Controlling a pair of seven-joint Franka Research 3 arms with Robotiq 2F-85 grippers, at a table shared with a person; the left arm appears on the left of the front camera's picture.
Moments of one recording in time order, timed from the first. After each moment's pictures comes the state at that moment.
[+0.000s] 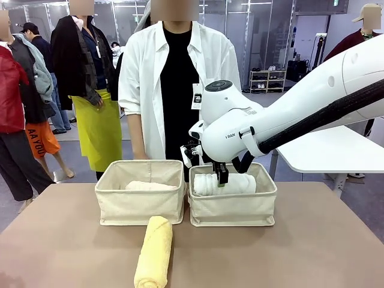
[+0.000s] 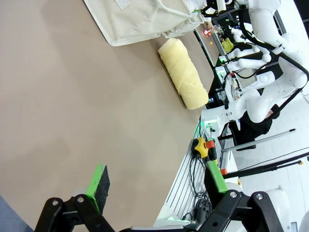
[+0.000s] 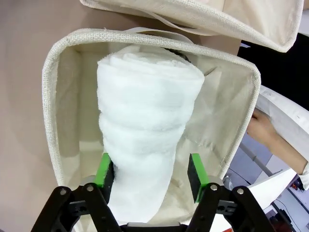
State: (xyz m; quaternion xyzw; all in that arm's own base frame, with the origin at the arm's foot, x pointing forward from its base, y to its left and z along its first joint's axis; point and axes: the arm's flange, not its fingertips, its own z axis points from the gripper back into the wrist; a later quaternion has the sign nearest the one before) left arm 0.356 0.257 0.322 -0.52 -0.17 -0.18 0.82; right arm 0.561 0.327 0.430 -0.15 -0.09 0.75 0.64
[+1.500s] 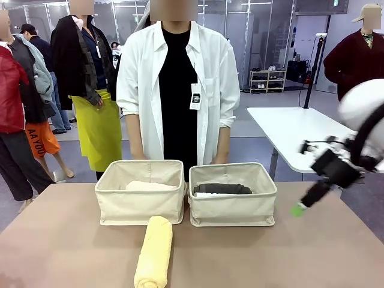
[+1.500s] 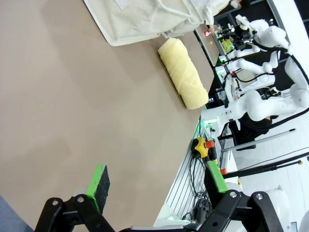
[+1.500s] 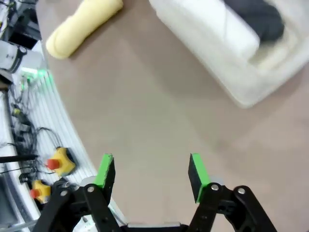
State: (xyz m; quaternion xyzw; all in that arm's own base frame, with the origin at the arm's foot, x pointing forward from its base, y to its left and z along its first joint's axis) left arm 0.356 0.257 0.322 -0.52 -0.17 -0.18 0.82; right arm 0.400 0.019 0.426 0.29 -0.12 0.38 0.87
